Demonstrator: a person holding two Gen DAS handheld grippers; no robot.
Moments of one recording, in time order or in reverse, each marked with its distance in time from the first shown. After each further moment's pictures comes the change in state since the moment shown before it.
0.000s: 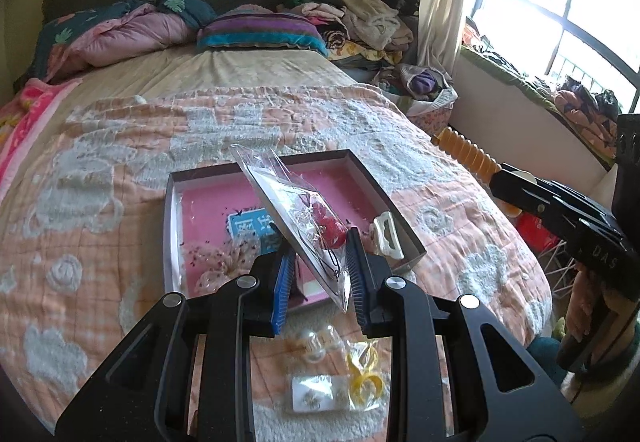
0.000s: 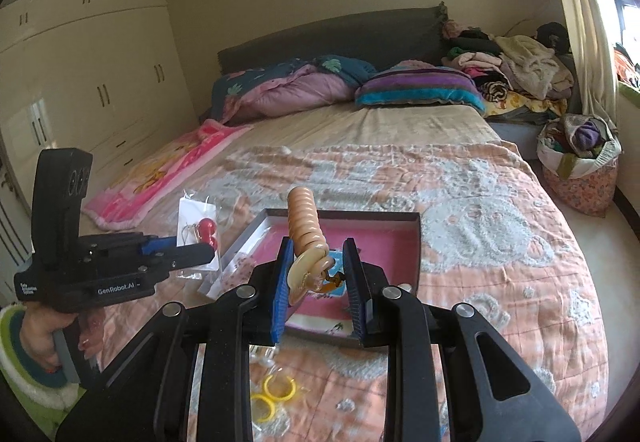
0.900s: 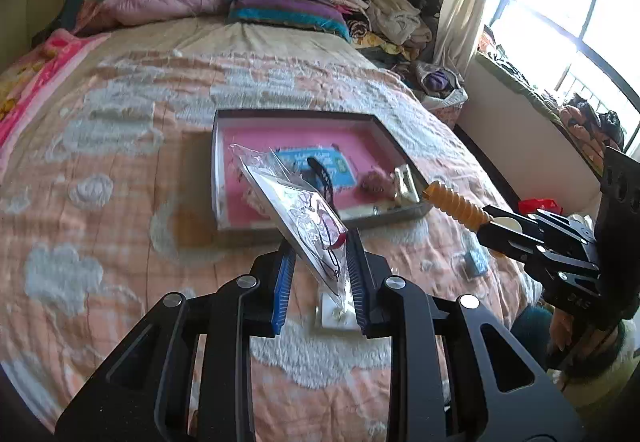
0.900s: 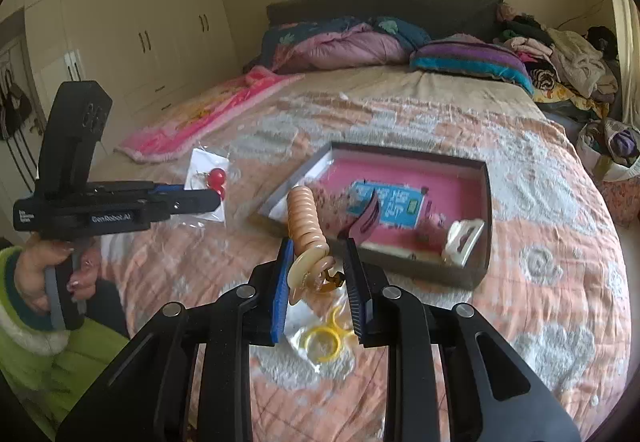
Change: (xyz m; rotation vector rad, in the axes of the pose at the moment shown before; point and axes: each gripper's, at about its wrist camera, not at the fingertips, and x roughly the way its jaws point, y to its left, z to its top) left arm -0.052 0.040 -0.064 -0.110 0.032 0.004; right arm 0.004 0.063 -0.058 -0.124 0.137 0.126
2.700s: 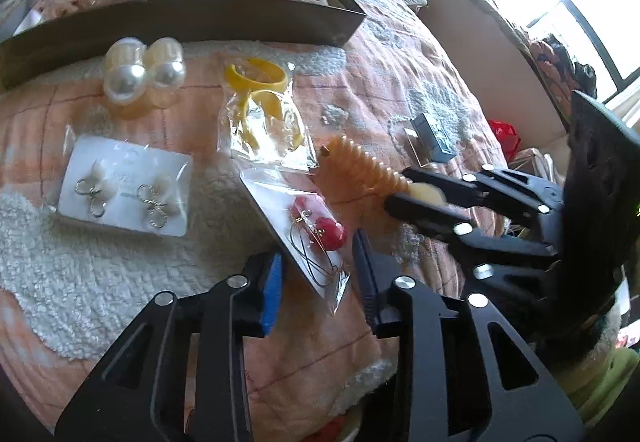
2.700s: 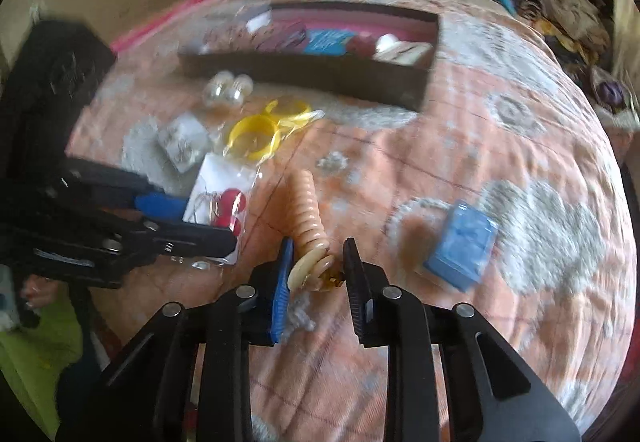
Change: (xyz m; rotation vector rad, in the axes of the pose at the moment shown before) left arm 0.134 -0.094 -0.102 -0.031 0.370 -0.233; right arm 0.023 -0.070 -0.126 0.020 0.308 -0.104
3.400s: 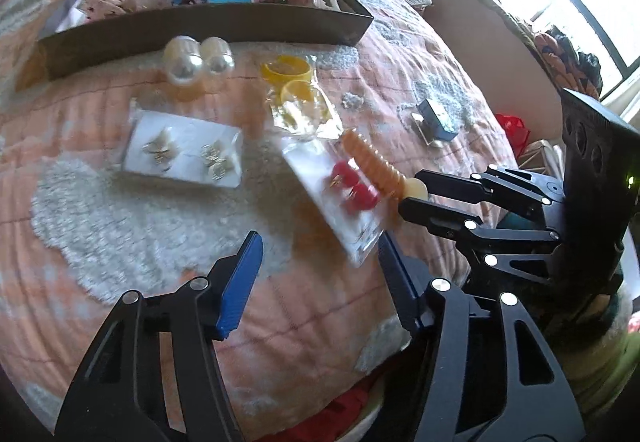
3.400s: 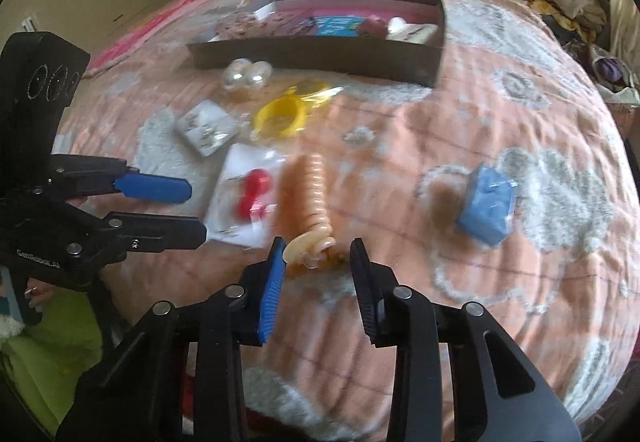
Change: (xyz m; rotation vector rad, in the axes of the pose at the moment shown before) left arm -0.025 0.008 -0.020 0.005 -0.009 0.041; right arm -0.001 0.020 -0.009 0.036 0.059 0.007
